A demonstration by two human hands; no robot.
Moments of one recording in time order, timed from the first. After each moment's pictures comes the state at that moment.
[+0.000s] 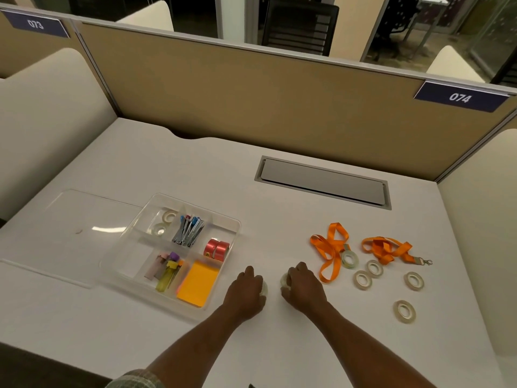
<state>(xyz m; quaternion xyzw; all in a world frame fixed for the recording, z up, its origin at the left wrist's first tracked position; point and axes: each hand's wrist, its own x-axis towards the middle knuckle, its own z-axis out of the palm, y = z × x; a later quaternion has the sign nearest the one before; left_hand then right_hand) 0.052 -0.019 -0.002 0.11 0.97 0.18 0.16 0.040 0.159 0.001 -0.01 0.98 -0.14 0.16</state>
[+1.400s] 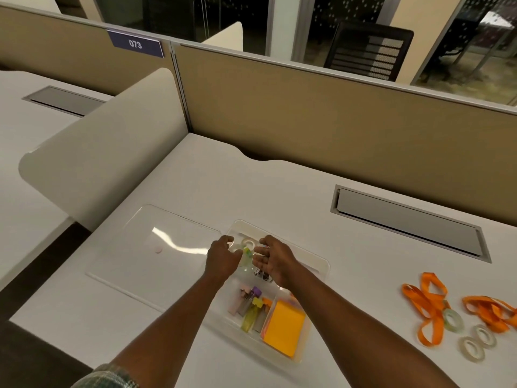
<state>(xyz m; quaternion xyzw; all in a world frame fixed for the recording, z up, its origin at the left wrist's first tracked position) -0.076 -0.293 0.052 -0.24 0.86 0.46 0.05 -0.102 -0.148 0.076 0.25 0.54 -0.74 0.32</state>
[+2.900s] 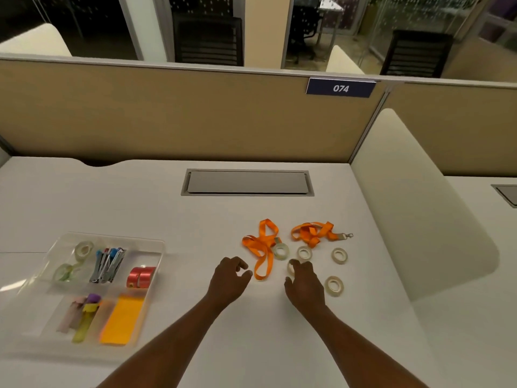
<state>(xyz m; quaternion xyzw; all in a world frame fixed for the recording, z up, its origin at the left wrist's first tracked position) 0.022 0.101 0.047 0.05 0.91 0.38 0.15 0.082 0.301 0.015 0.21 0.95 -0.21 0.07</state>
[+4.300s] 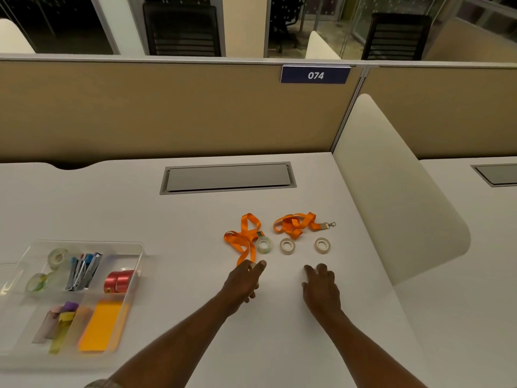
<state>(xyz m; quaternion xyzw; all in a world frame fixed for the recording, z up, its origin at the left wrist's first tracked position) 0.043 0.171 0.051 -0.04 0.80 0.47 0.36 0.127 0.368 0.006 0.24 0.96 -0.08 0.12</state>
